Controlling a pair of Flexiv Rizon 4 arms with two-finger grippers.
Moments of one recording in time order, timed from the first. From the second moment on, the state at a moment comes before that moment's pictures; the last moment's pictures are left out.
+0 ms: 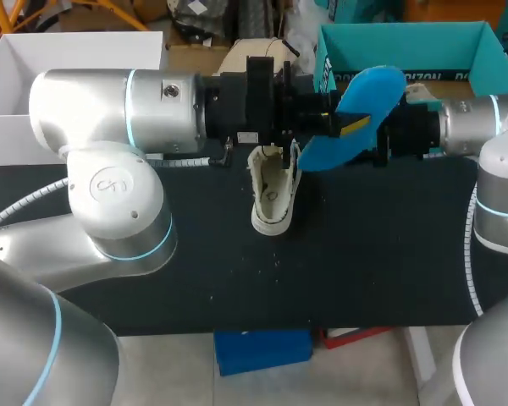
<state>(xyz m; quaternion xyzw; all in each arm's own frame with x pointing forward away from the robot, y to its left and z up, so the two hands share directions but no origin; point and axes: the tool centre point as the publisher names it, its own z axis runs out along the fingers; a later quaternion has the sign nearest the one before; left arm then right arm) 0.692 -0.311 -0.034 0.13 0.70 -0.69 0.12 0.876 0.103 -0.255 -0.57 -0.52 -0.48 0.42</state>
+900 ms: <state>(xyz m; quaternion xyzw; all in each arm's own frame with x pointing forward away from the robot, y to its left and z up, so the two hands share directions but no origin) 0.684 -0.295 -0.075 0.28 0.72 -0.61 0.20 0.877 0.103 -0.255 -0.57 -0.52 -0.48 0.42</state>
